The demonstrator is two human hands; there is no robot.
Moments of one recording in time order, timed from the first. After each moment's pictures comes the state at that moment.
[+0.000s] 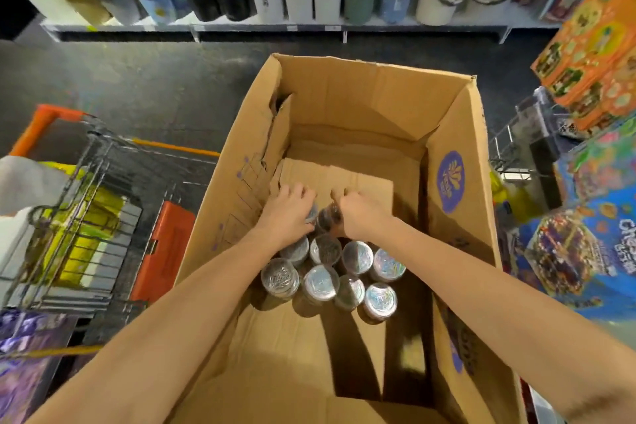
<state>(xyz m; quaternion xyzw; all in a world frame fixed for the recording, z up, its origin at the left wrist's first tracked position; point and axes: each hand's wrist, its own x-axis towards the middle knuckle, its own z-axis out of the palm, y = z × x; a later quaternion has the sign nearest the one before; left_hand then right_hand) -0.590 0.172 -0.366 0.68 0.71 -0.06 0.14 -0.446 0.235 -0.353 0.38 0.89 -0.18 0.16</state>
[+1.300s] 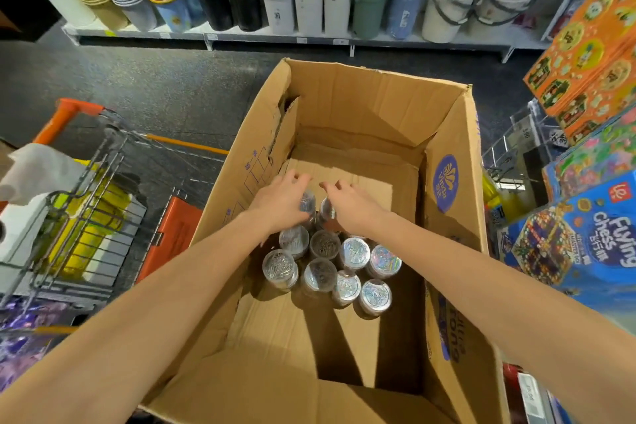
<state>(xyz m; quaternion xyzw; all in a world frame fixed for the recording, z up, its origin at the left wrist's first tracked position) -0.596 0.163 -0.329 0.65 0.74 -0.02 0.17 -0.448 0.223 -0.338 0.37 0.90 -0.19 0.10</state>
